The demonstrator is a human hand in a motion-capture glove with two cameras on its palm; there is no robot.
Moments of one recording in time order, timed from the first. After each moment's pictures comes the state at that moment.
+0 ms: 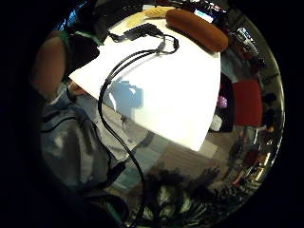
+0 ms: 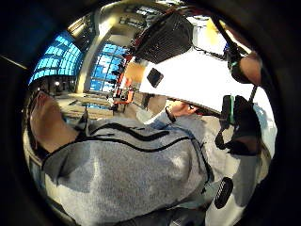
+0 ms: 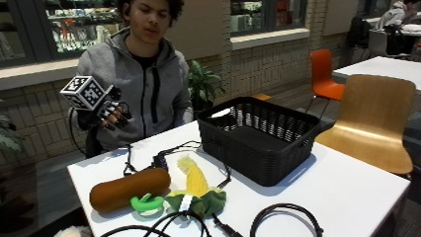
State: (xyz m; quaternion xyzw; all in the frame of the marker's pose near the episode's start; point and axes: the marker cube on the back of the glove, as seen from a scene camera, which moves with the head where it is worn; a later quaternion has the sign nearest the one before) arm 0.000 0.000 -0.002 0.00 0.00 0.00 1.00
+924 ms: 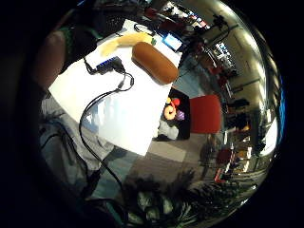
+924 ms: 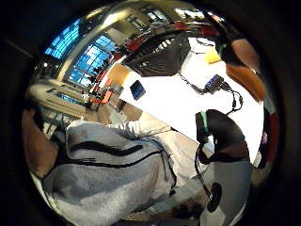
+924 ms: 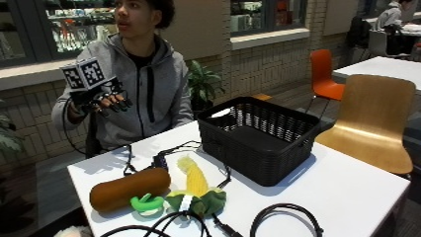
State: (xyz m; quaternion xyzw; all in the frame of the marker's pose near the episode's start) arm 0.025 -0.071 -0.083 0.02 0.19 -0.03 0.98
